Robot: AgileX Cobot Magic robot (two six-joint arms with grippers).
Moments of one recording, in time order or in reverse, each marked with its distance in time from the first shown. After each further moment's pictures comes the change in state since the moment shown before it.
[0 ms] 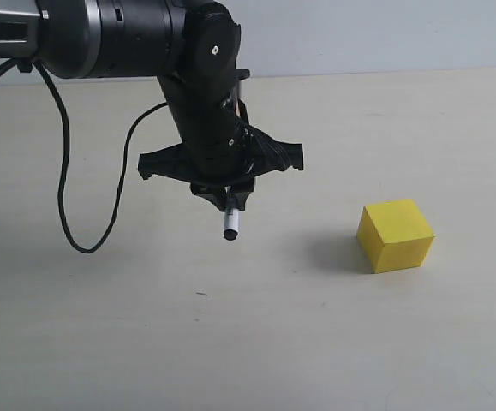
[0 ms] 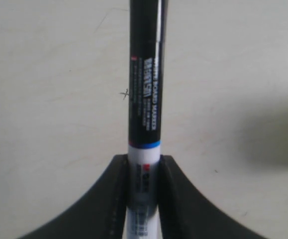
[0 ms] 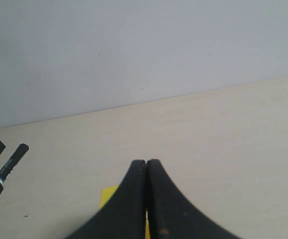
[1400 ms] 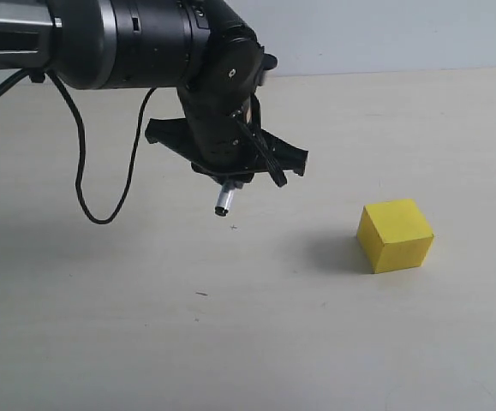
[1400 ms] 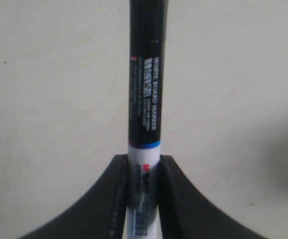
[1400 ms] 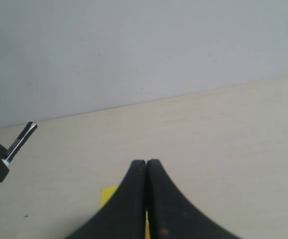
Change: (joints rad) left arm -0.058 -0.004 0.000 0.261 -0.060 0.032; right arm 0.000 0.000 0.000 0.000 0.000 0.000
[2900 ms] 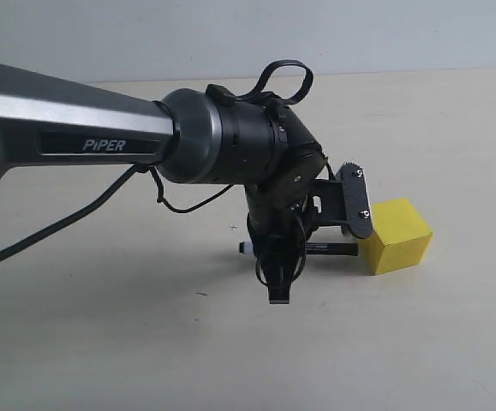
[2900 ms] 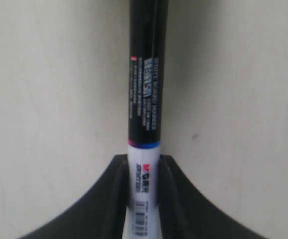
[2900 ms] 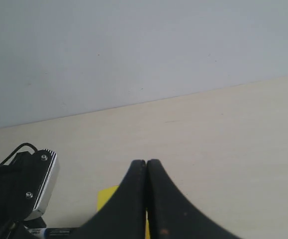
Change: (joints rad) left arm -0.122 0.174 0.006 -0.054 -0.123 1.208; right arm 0.000 0.000 0.000 0.000 0.000 0.000
